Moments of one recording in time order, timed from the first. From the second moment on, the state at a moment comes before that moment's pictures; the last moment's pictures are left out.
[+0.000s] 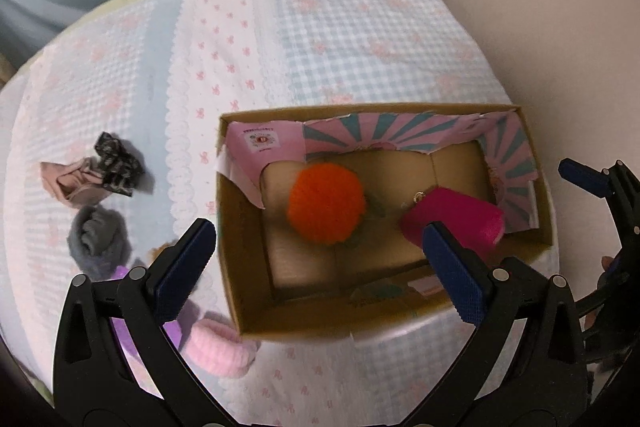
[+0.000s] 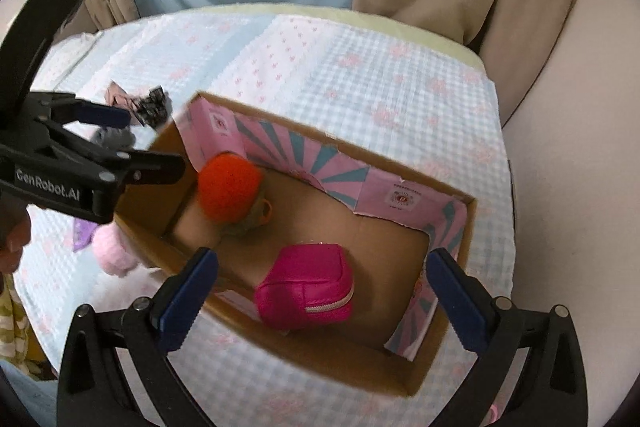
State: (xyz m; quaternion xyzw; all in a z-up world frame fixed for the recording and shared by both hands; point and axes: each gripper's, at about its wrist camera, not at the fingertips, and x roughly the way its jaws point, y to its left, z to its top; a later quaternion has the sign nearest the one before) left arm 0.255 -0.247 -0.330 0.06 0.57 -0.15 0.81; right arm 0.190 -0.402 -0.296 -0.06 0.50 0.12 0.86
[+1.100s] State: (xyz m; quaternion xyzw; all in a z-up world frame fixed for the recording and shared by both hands) left arm 0.075 -0.116 -0.095 0.02 0.41 -0.08 0.91; right arm 0.057 -0.372 -0.068 0.05 0.38 -0.02 0.92
